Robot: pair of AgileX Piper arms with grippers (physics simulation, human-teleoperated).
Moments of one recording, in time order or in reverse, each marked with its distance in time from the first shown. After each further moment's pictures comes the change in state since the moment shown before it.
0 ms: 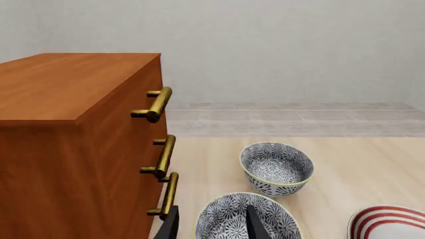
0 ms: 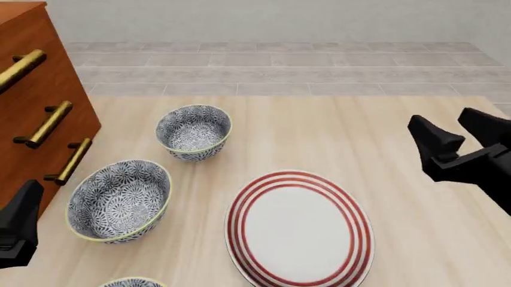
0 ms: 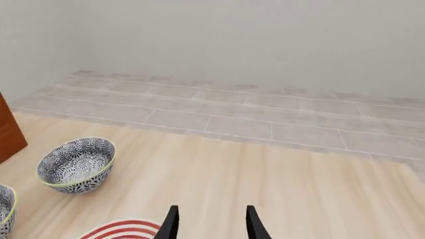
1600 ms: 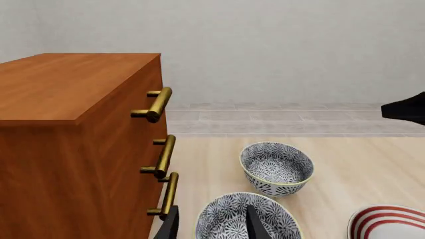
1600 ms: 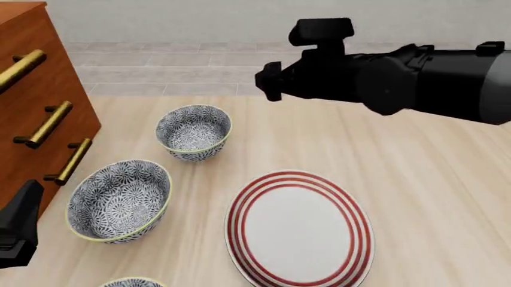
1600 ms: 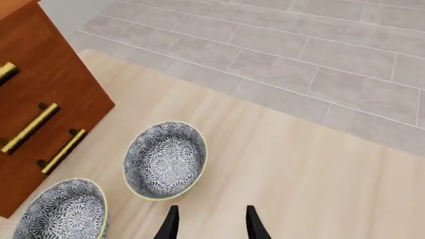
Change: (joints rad) left arm 0.000 0.000 0.000 0.000 0.000; right arm 0.364 0.865 -0.867 0.397 0.154
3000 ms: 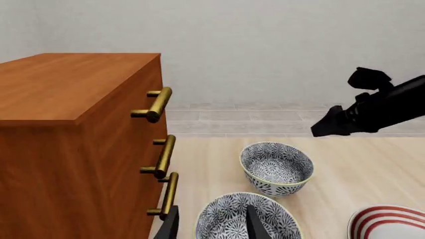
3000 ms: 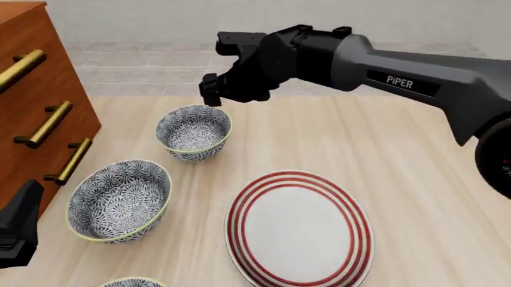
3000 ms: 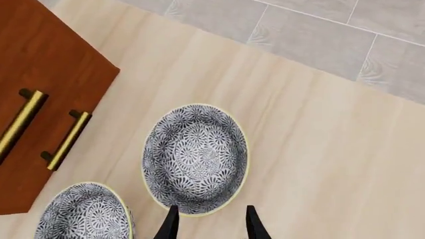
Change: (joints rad) left arm 0.000 0.000 0.000 0.000 0.000; right arm 0.113 0.437 -0.592 0.459 0.121
